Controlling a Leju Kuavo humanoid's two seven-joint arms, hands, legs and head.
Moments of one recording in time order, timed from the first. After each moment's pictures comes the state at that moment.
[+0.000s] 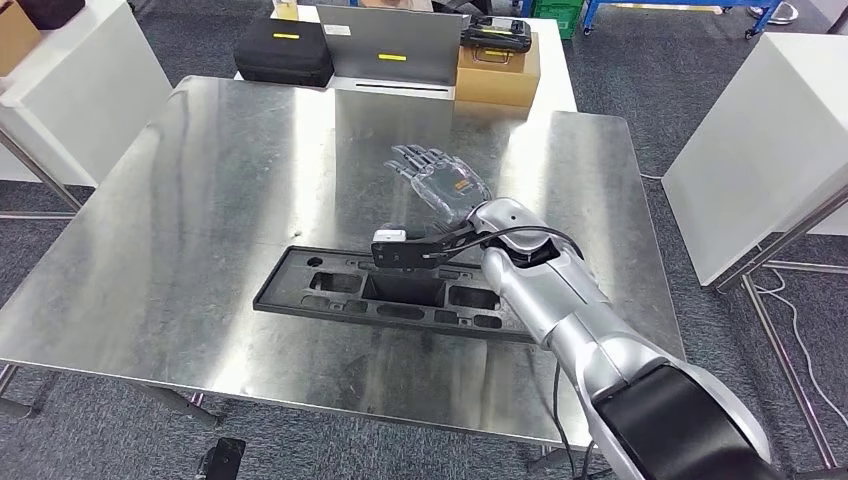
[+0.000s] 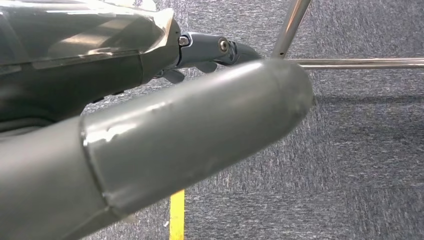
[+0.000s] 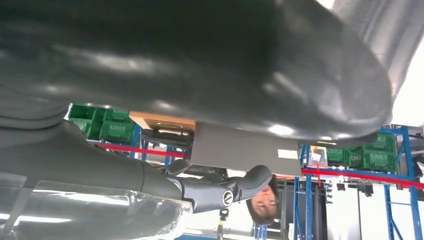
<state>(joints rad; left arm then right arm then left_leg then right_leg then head) -0.11 -0.16 0.72 -0.21 -0.82 0.35 -0.50 -1.02 0.17 0.65 -0.52 1.12 -0.23 -0.30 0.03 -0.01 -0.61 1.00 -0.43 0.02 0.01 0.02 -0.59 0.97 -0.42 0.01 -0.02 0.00</state>
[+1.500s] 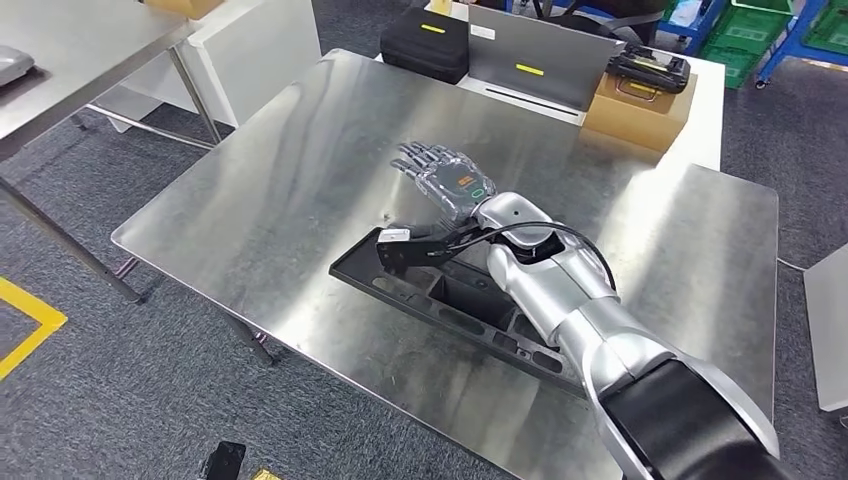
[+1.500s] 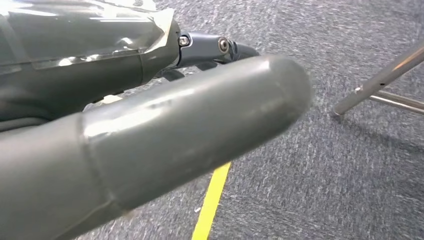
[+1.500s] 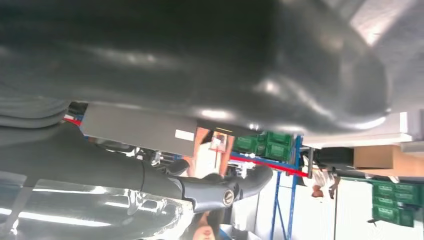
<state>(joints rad) -0.11 -0.17 0.73 -0.20 -0.84 0.32 -0.49 -1.04 0.14 0.71 -0.53 1.14 -0.22 -0.27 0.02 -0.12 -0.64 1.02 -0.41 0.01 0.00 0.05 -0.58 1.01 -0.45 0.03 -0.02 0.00</state>
